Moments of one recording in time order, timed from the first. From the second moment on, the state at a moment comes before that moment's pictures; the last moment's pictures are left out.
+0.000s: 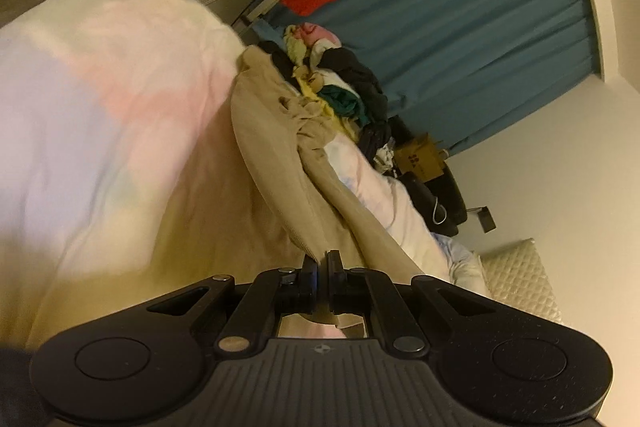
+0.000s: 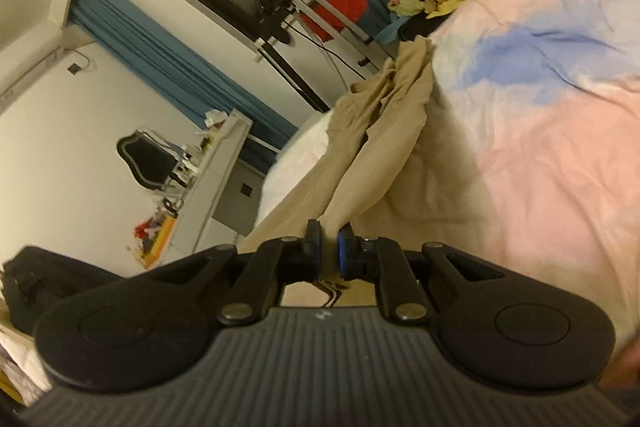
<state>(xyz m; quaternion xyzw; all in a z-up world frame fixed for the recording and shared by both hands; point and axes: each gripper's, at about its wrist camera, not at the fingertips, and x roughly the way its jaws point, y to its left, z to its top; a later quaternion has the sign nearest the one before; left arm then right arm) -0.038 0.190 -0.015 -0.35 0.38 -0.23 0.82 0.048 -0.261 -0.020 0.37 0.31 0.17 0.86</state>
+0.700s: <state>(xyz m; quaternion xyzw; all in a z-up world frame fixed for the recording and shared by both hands) 0.159 0.139 -0.019 -0.29 0.34 -0.15 0.89 0.236 -0.245 -0.027 0.31 0.29 0.09 0.90</state>
